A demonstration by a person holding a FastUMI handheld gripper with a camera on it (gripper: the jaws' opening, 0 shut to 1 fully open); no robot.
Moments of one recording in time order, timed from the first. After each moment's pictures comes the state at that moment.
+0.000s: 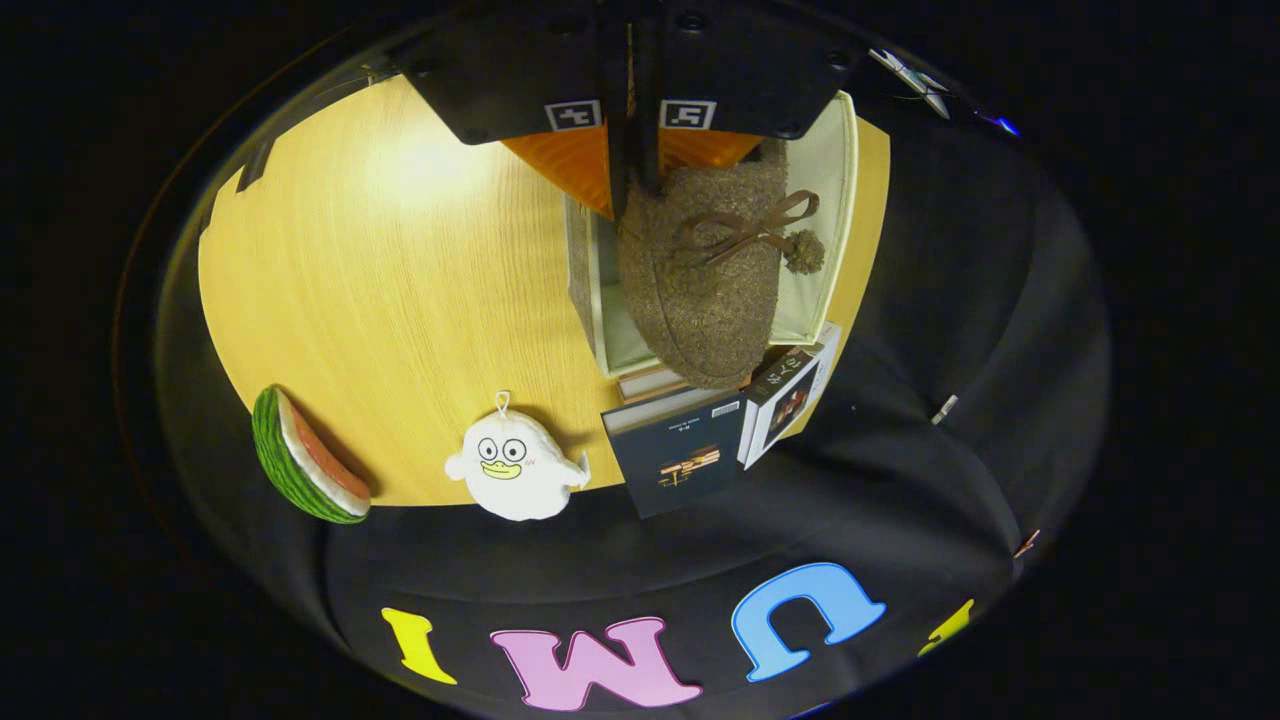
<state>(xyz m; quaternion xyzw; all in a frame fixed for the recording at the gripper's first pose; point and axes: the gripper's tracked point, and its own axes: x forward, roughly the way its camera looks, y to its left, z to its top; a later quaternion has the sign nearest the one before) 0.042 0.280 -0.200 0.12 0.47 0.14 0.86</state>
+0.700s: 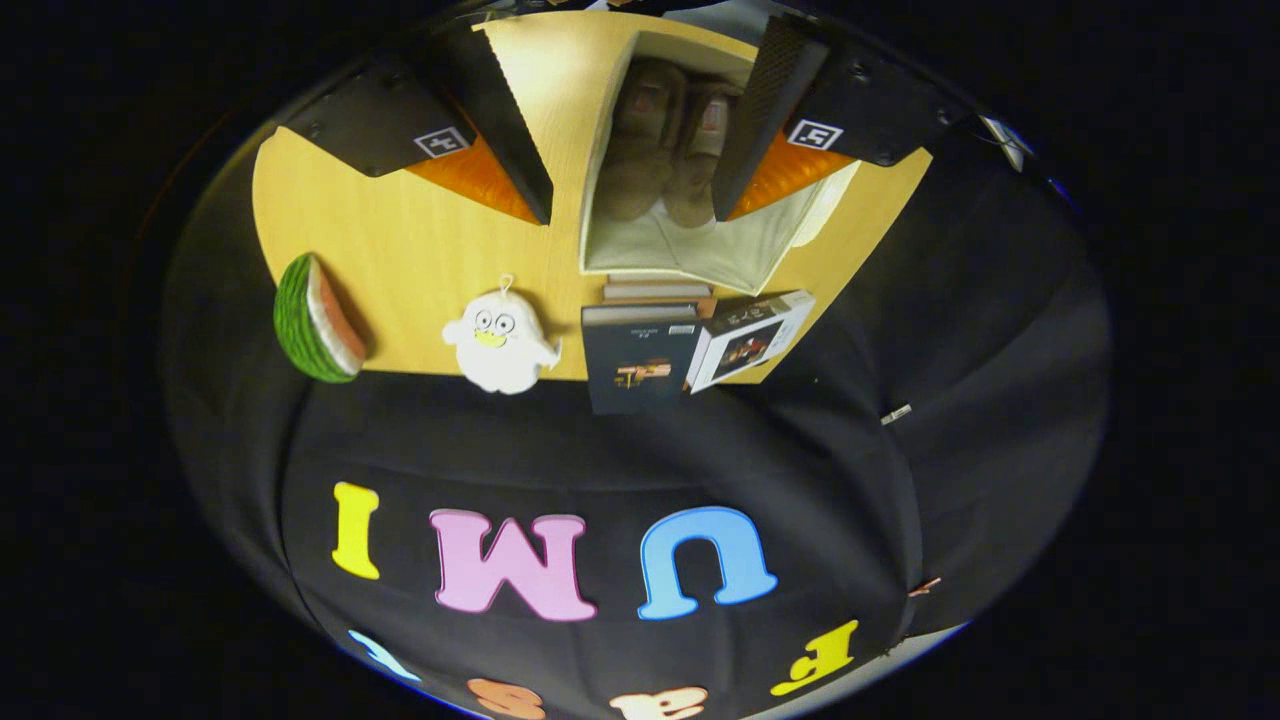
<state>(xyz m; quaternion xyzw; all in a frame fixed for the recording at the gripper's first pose) 0.054 0.247 -0.088 0.02 0.29 0.19 0.94</state>
